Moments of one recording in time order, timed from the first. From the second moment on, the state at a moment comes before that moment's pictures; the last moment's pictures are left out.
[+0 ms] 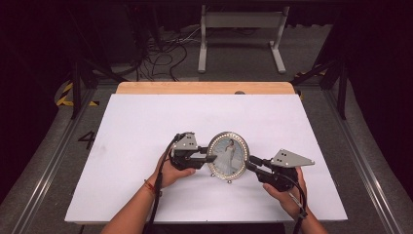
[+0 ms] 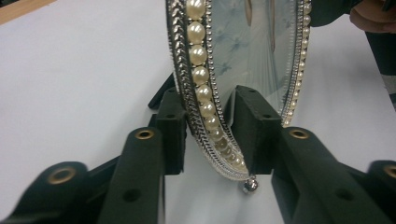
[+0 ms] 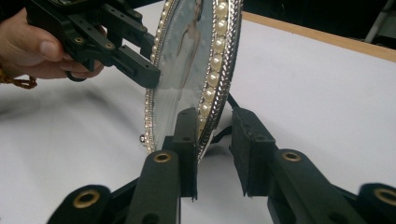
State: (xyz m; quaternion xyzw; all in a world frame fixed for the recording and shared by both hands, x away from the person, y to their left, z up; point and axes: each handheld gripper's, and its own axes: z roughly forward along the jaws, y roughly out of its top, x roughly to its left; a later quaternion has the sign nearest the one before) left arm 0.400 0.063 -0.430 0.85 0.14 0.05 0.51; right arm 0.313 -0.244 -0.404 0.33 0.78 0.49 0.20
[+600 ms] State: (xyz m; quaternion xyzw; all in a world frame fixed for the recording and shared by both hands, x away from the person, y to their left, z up) left arm 0.392 0.070 -0.425 0.86 0.14 0.06 0.48; right arm 0.323 -0.239 -0.405 0.33 0.78 0.49 0.19
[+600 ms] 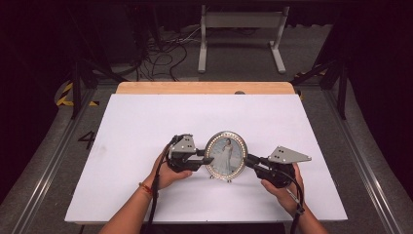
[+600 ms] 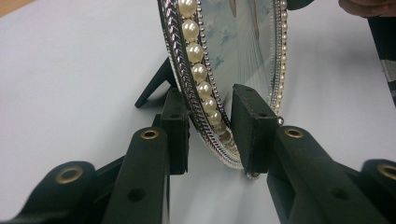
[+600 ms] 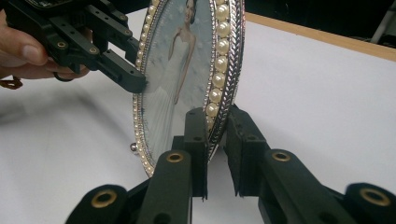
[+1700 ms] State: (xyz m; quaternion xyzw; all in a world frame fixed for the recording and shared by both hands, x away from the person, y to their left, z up) left arm 0.383 0.092 -0.418 0.86 0.18 0.09 0.47; right arm 0.323 -0.224 -0.416 0.32 0.79 0.48 0.20
